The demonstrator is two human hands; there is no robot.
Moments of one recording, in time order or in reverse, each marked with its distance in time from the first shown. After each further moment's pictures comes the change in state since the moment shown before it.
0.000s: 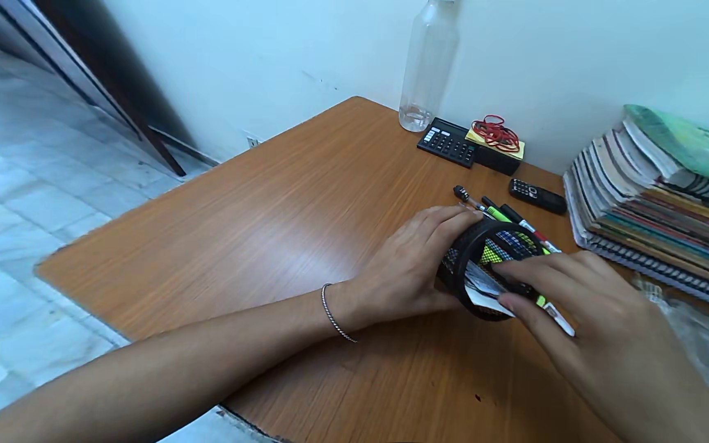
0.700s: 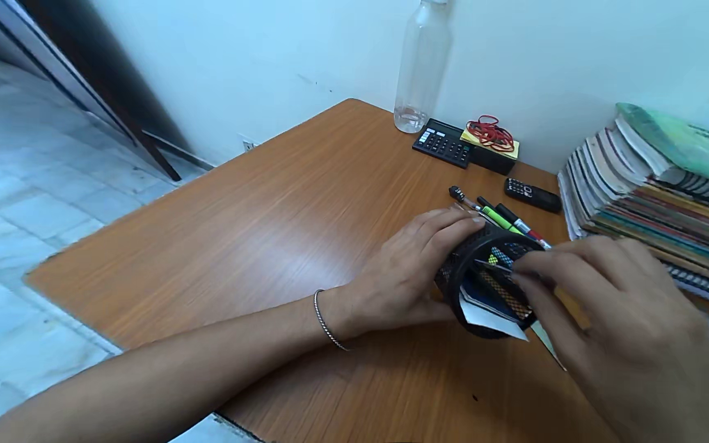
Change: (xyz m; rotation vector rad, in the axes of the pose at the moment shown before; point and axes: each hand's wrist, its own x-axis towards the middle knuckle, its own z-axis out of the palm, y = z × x) left_hand 0.000 0.003 -0.001 -0.043 0.029 0.062; right_hand 0.007 -0.005 -0.009 -0.120 0.164 -0.049
